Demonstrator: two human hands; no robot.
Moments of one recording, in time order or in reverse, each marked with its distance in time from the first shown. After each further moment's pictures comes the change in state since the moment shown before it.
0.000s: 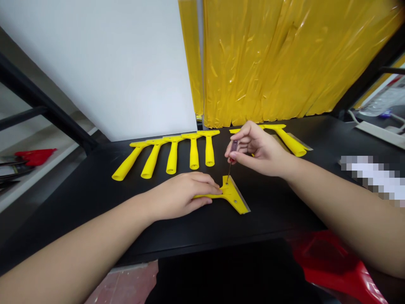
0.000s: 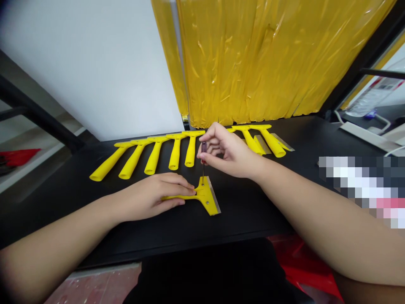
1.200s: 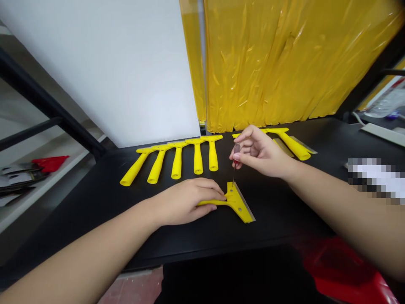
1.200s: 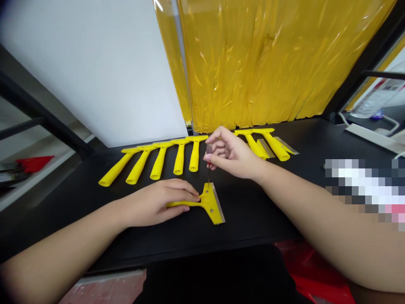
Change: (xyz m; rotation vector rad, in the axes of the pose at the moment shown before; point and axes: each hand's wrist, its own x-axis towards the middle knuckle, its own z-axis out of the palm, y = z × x) left_hand 0.000 0.006 -0.002 -0.045 -0.010 -0.007; right_hand 0.003 0.016 -0.001 0.110 0.062 0.039
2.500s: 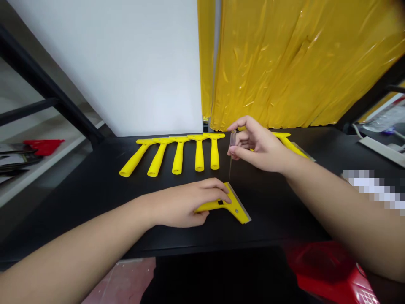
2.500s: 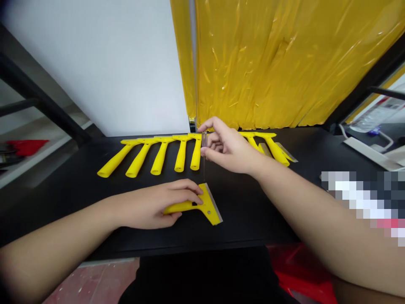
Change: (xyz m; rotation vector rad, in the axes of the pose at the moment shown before) left_hand -0.004 0.009 -0.002 -0.197 -0.049 -0.009; right_hand 0.027 -0.030 0.002 -0.349 -0.079 0.033
